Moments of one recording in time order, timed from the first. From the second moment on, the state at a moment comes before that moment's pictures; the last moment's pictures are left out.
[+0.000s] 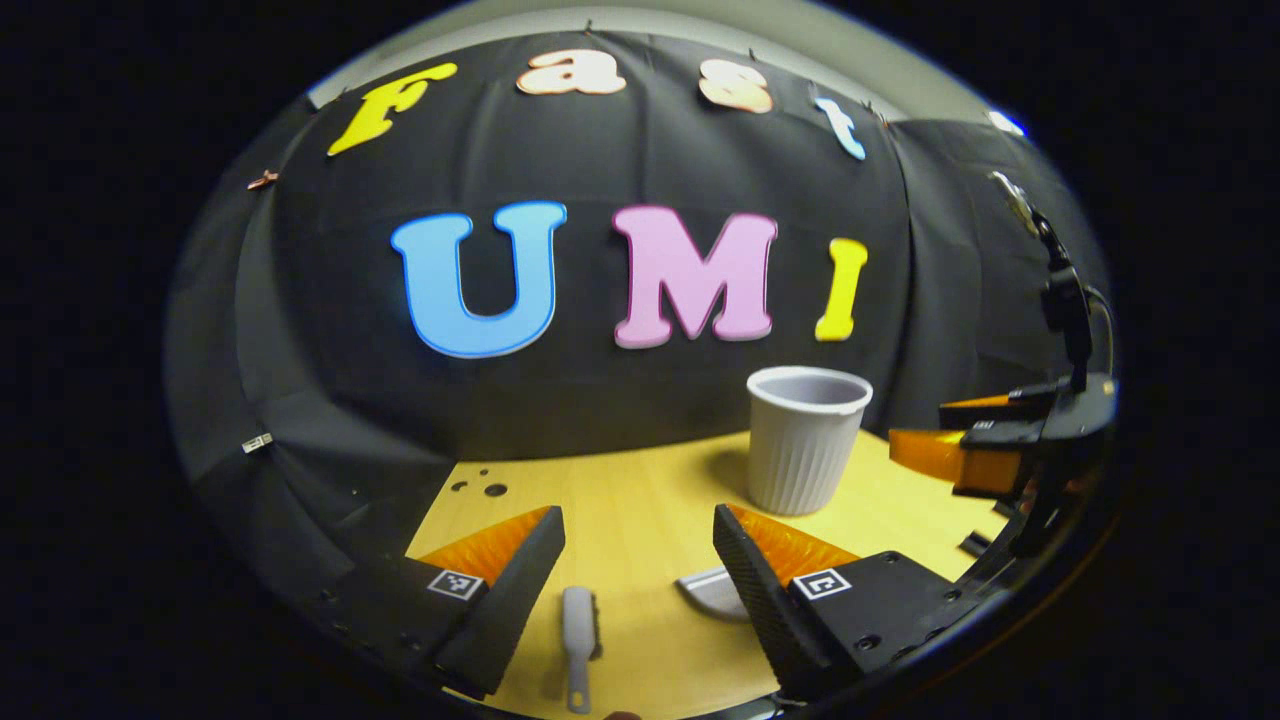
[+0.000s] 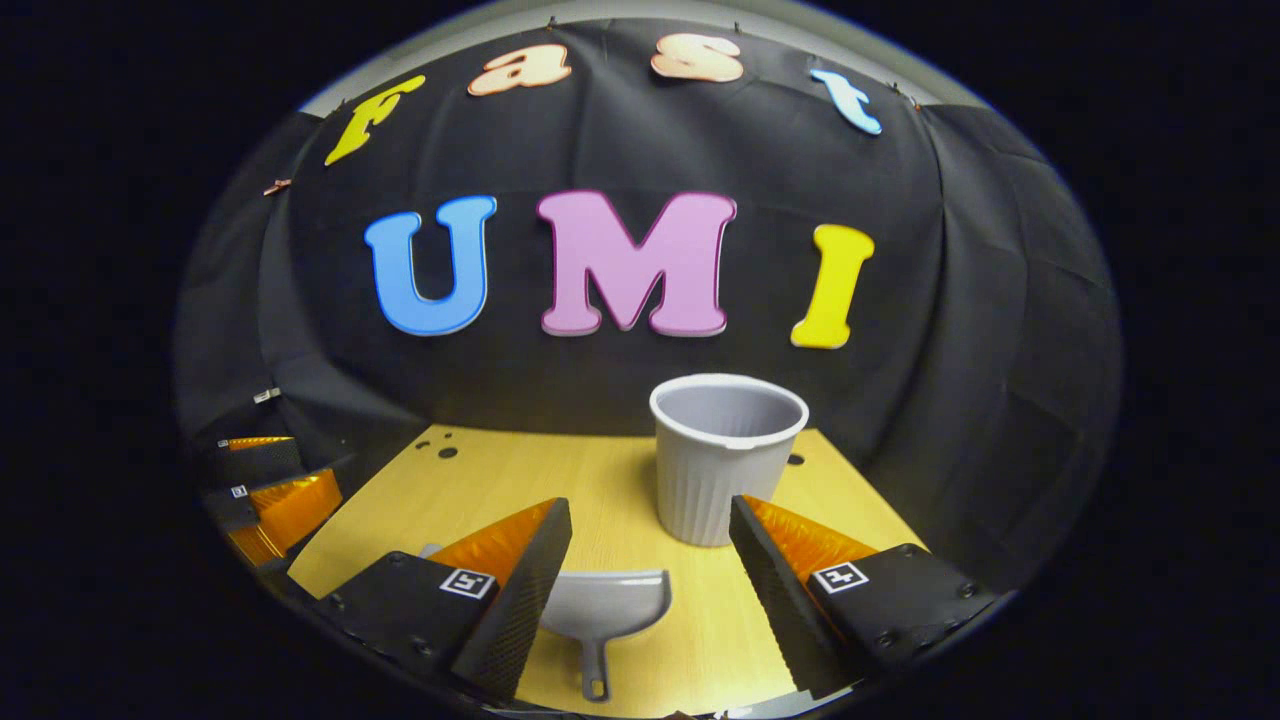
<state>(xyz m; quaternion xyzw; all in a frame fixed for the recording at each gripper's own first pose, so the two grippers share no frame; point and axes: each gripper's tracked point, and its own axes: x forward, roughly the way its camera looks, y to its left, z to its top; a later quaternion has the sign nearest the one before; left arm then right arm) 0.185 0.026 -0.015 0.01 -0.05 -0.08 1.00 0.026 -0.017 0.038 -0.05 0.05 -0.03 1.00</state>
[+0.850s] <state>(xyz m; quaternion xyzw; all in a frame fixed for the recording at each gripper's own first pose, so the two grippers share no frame) -0.079 0.005 0.108 0.00 -0.12 -0.03 0.99 -0.003 -0.029 0.111 -0.05 -0.04 -0.02 1.00</state>
